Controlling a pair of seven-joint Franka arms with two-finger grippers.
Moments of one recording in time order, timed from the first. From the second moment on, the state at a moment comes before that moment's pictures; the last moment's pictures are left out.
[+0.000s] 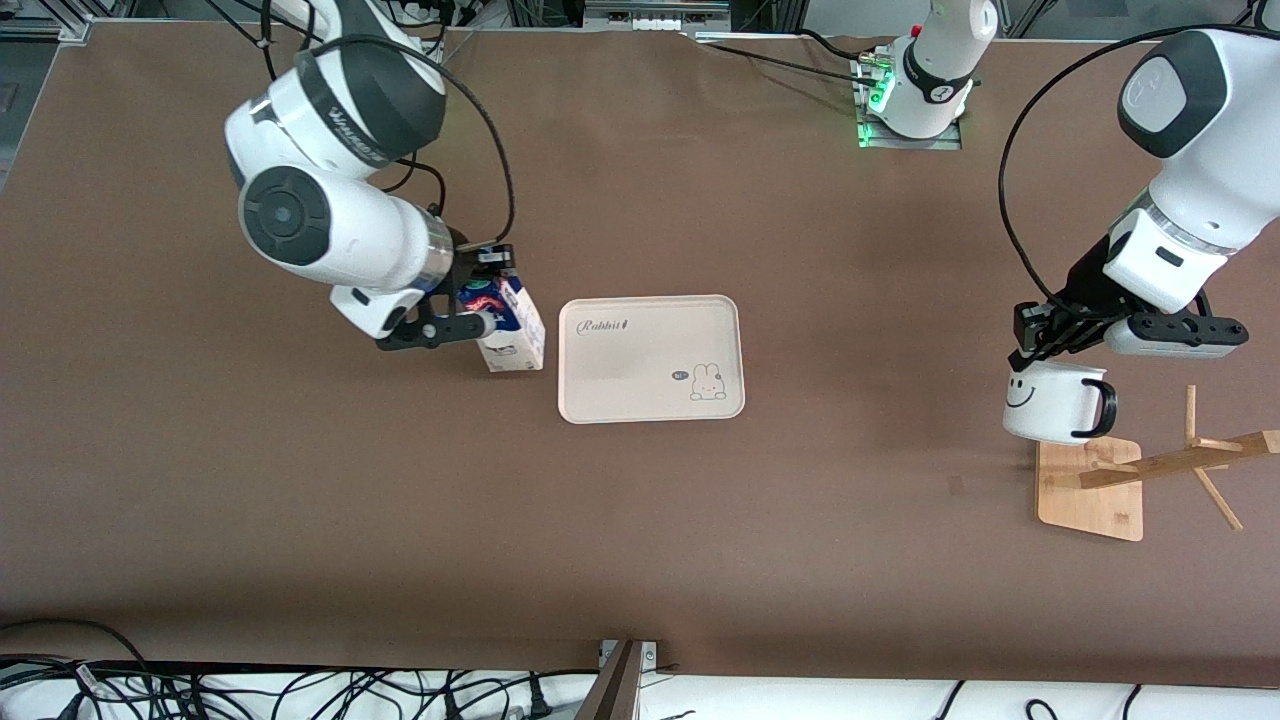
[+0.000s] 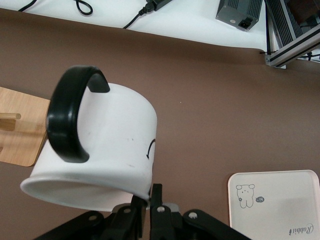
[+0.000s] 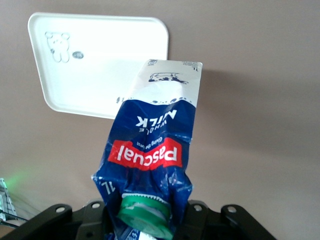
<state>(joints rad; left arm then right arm) 0.19 0.02 -0.26 -1.91 -0.22 2.21 -0.05 0.19 0.42 0.38 -1.45 0.15 1.65 0.38</state>
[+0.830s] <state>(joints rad) 0.20 0.03 -0.25 -1.78 -0.22 1.86 -0.05 0.30 0.53 0.36 -1.45 0.12 1.77 0.39</state>
